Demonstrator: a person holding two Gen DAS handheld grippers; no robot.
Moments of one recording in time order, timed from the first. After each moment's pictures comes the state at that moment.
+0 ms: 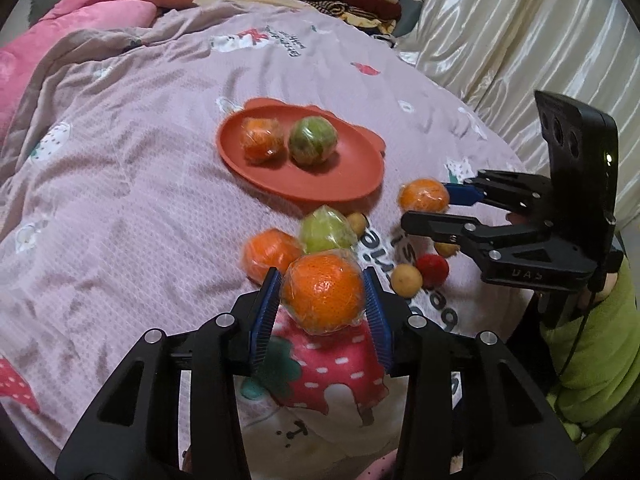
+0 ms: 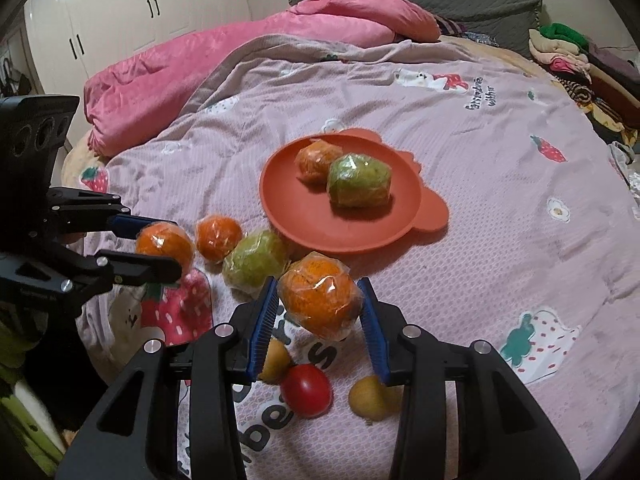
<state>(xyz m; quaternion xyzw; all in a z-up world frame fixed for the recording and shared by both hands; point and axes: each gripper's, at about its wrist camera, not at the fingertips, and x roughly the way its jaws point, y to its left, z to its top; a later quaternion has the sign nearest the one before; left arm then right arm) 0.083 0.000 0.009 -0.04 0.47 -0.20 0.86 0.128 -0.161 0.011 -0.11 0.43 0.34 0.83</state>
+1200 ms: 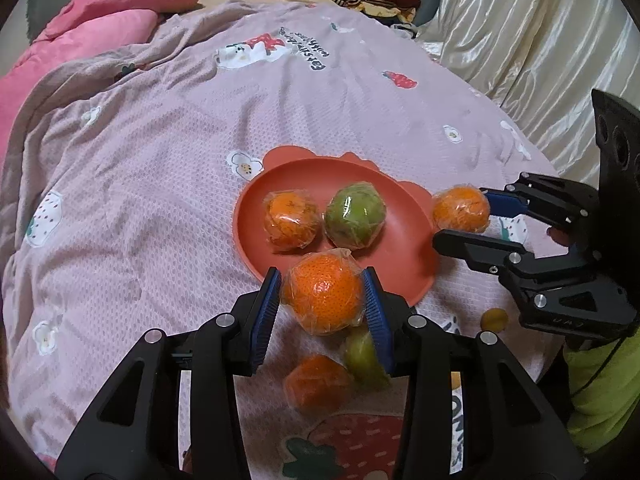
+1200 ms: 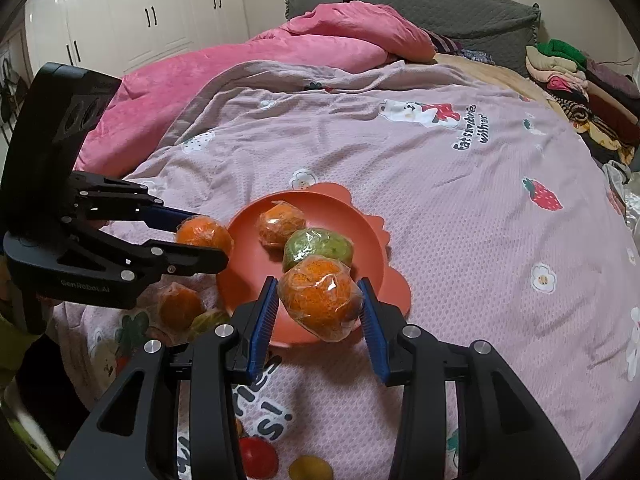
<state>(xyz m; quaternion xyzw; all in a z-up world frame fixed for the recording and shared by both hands) 0.172 -0.013 0.016 0.00 0.49 -0.17 0.85 0.183 -0.154 0.030 -0.12 0.40 0.34 0.84</state>
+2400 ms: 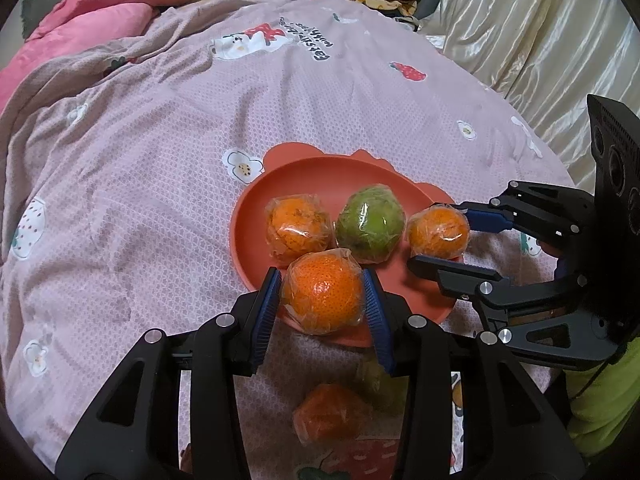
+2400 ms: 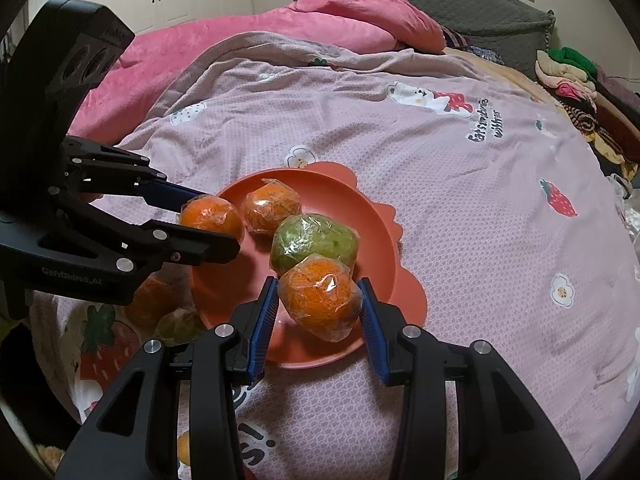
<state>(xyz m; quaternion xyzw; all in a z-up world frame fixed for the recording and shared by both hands) 0.192 -0.013 -0.001 0.01 0.50 -0.17 0.85 0.197 -0.134 0.001 -0.16 0.41 0.33 0.83</state>
